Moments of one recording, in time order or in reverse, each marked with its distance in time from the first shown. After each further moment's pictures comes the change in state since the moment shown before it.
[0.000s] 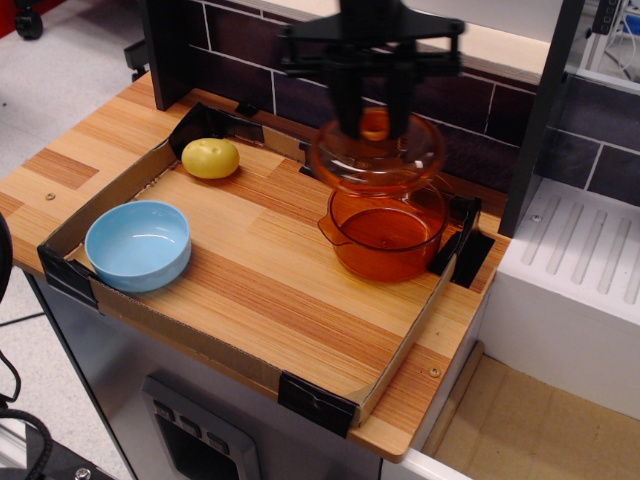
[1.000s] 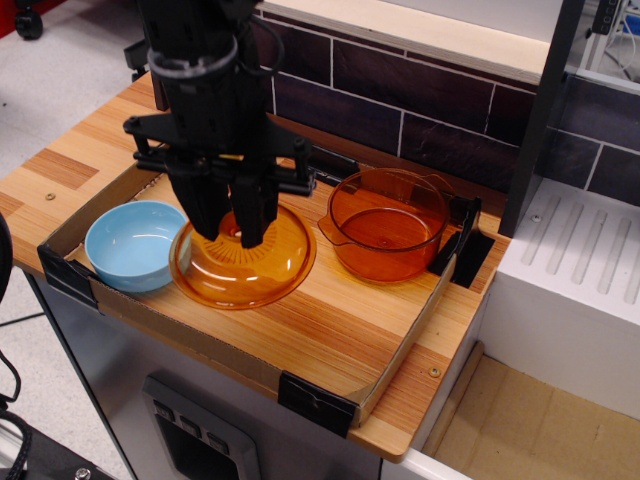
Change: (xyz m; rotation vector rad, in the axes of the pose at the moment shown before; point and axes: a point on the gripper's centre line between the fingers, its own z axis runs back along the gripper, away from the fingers) arm -0.070 0.065 -0.021 0.060 0.022 -0.144
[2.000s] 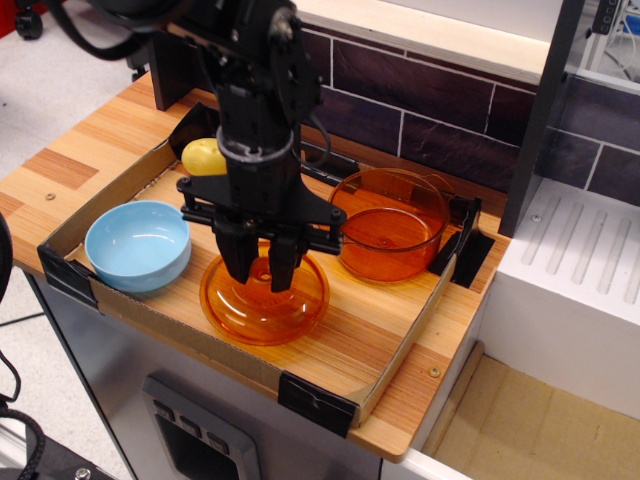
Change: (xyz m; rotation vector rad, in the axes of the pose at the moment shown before) arm 0.017 -0.004 -0.056 0.105 0.002 0.039
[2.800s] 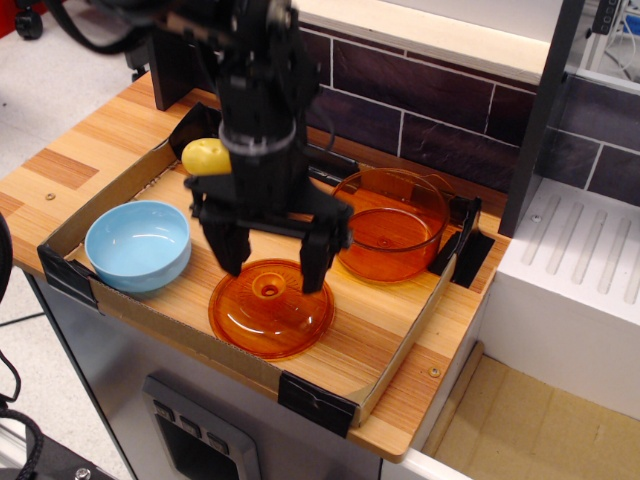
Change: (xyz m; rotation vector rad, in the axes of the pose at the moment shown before) arm -0.003 -0.009 0.020 -0.090 0.020 -0.036
